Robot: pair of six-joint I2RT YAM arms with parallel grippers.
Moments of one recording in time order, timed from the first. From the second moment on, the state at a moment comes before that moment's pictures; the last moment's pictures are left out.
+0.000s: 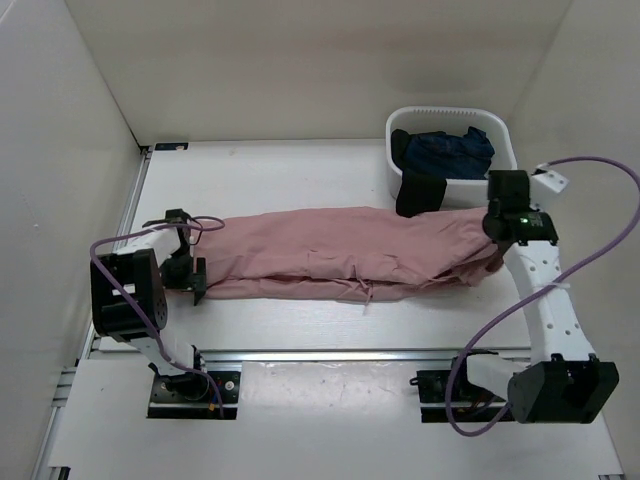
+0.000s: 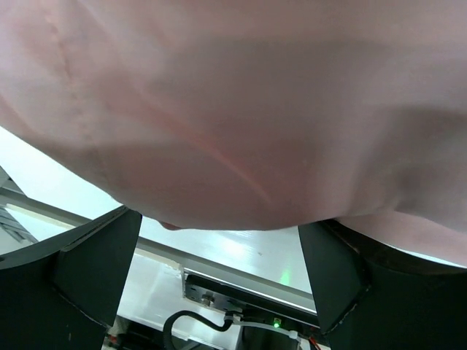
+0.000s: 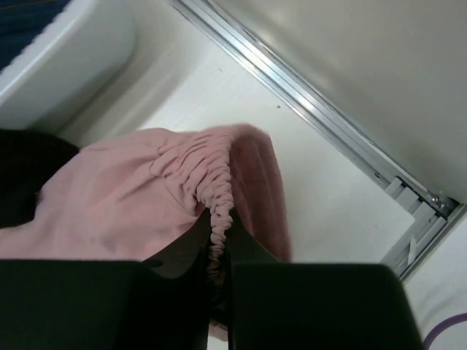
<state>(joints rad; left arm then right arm) 0.13 1.63 0.92 -0.86 -0.30 0.01 0.09 1.15 1.17 -0.85 0.65 0.59</state>
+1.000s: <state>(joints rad) 0.09 1.64 0.92 -0.87 -0.32 0.01 -0.50 1.51 0.97 -0.69 0.00 0.53</state>
